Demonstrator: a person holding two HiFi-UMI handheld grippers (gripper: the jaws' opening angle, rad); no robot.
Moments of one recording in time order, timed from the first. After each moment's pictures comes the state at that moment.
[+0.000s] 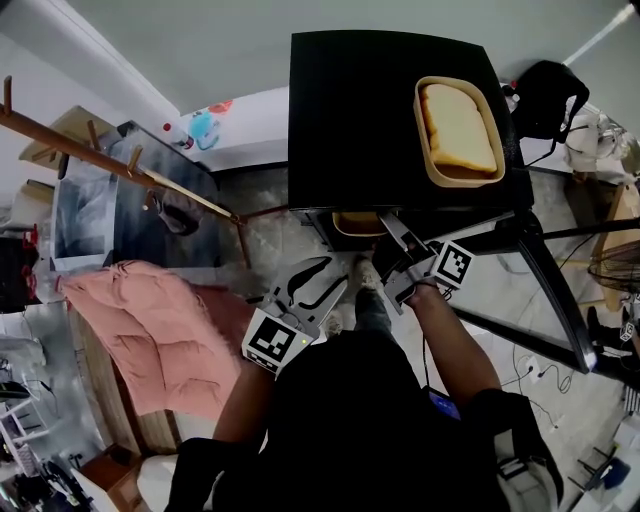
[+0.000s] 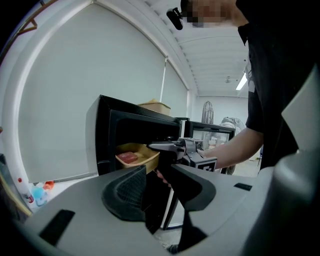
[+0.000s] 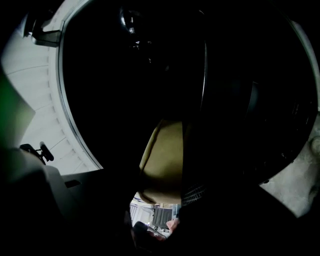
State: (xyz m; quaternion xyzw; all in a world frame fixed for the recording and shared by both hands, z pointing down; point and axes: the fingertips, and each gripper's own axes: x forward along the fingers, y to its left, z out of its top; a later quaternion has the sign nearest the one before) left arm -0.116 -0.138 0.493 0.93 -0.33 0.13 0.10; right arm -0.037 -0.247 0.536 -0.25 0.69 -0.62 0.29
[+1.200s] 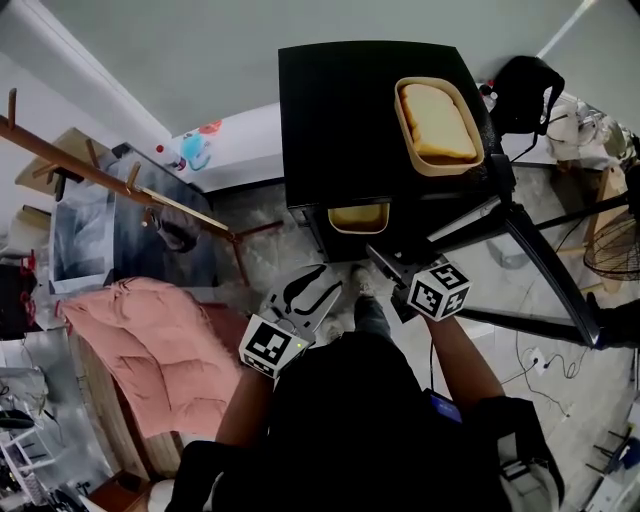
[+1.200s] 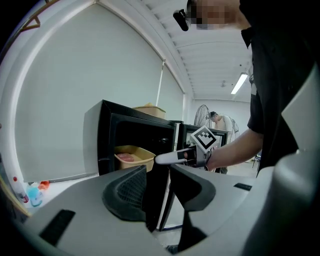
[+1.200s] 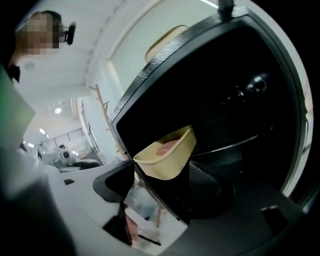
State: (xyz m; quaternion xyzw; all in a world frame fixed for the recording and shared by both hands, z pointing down) left arm -0.125 -0.121 0.492 0.94 -0.31 0.11 0.10; right arm -0.030 -0.199 0.542 -0.41 0.86 -0.30 -0.01
